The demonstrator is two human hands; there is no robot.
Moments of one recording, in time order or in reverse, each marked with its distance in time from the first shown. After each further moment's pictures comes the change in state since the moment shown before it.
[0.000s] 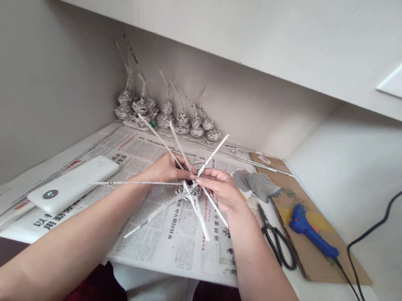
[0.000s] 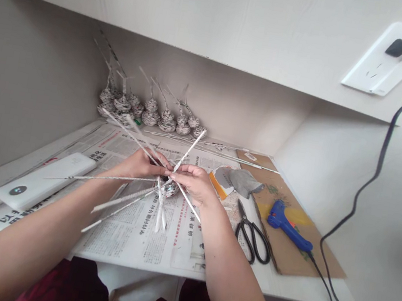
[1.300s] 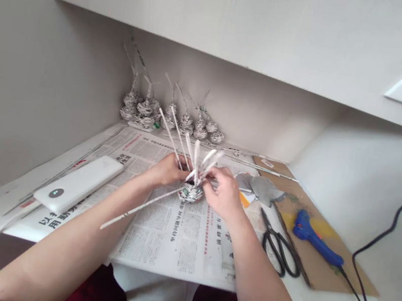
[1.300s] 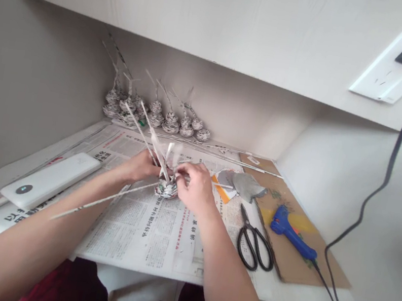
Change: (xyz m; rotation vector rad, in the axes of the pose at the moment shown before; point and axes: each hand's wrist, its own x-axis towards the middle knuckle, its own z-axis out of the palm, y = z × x) left_hand -0.004 0.003 -0.002 0.056 0.038 -0.002; right_hand -0.004 0.001 0.003 -0.983 0.203 -0.699
